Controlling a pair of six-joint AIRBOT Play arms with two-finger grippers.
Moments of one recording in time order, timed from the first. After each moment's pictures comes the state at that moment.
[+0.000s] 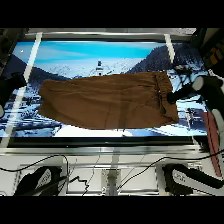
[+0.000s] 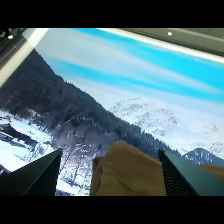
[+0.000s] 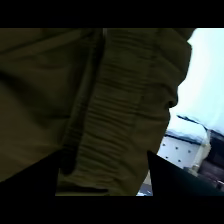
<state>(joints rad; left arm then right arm) 0.29 -0.86 0.81 1.36 -0.26 -1.41 -0.03 -1.27 1.13 -1.63 1.14 1.20</state>
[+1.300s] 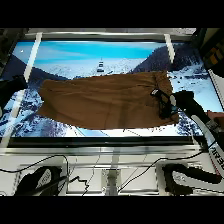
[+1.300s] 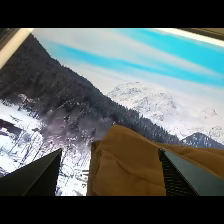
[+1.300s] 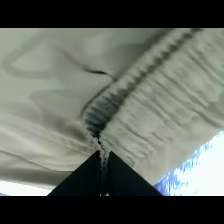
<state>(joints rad) 0.29 -0.85 0.81 1.36 -0.34 -1.41 0.08 -1.35 0.92 -1.88 1.04 1.10</state>
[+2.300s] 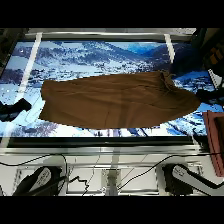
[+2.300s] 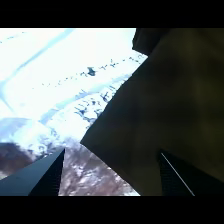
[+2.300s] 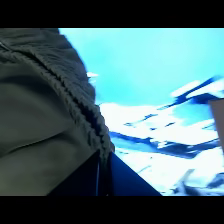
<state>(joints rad) 0.50 -1.00 0.81 1.29 -0.89 -1.49 -0.55 -1.19 1.11 -1.36 1.09 1.35</state>
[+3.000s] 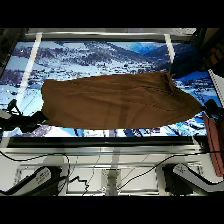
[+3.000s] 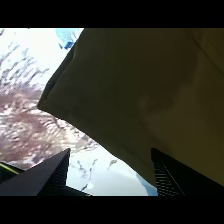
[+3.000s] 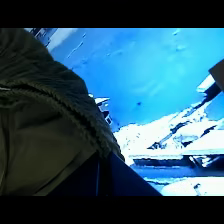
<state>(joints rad) 0.51 -1.15 0.67 1.21 -0.92 -1.48 -0.86 -1.17 0.84 -0.92 0.87 1.24</state>
